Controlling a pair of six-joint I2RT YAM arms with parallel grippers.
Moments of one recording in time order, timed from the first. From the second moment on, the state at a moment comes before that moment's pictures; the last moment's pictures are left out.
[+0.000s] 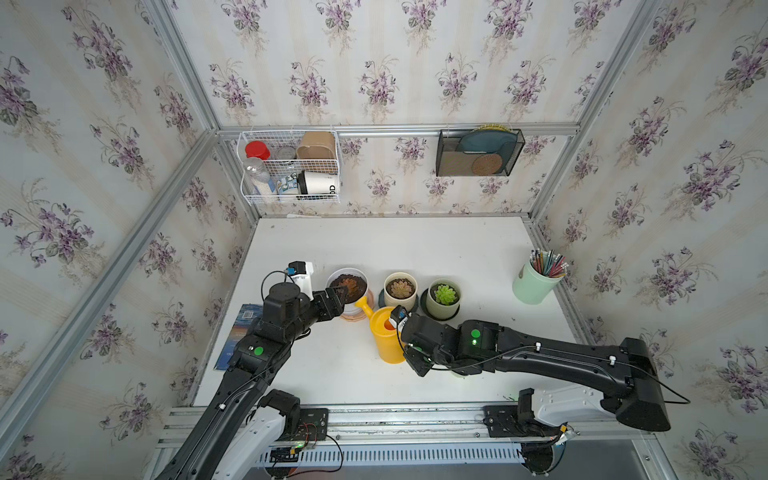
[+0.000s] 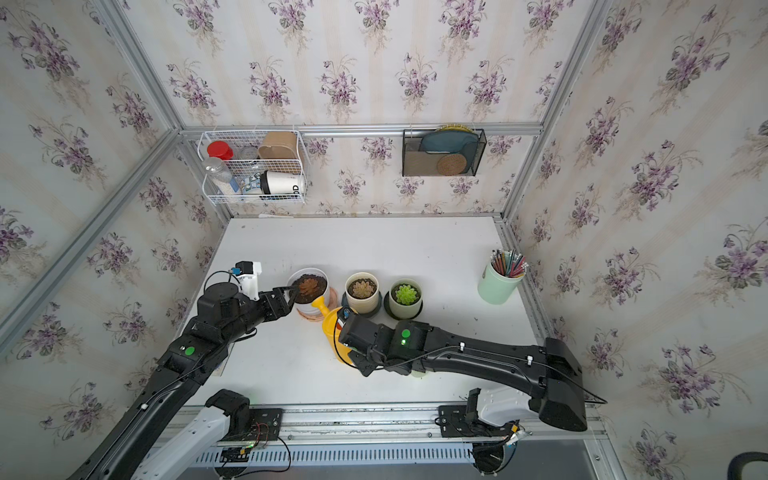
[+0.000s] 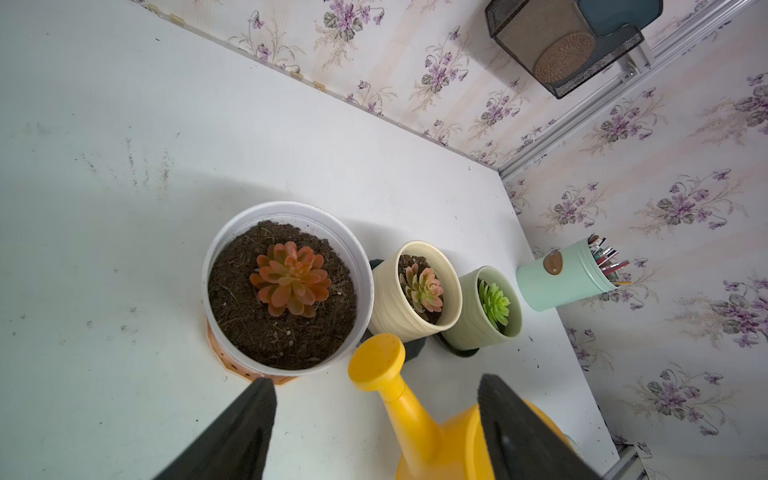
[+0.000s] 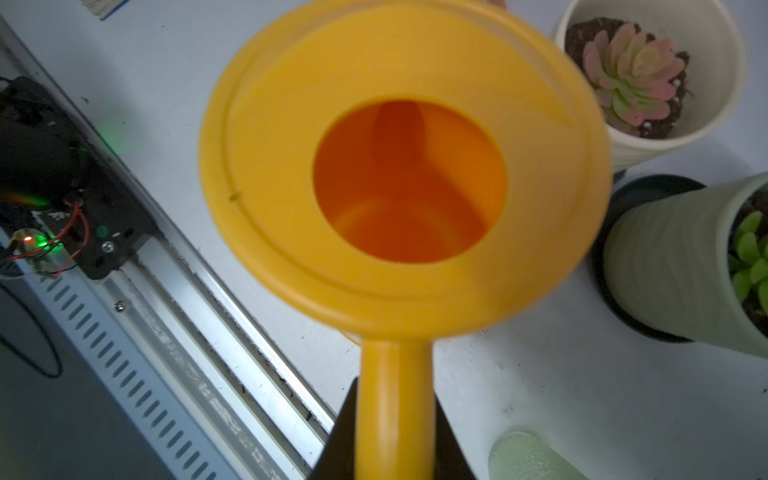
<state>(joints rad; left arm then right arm) -0.35 0.71 0.68 -0.43 0.22 -0.55 1.28 1.30 1.01 -0.76 0.24 0.39</state>
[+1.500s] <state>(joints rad) -0.61 0.60 0.47 -0.54 0.30 -0.65 1.52 1.01 0.51 -0.34 0.59 0.64</state>
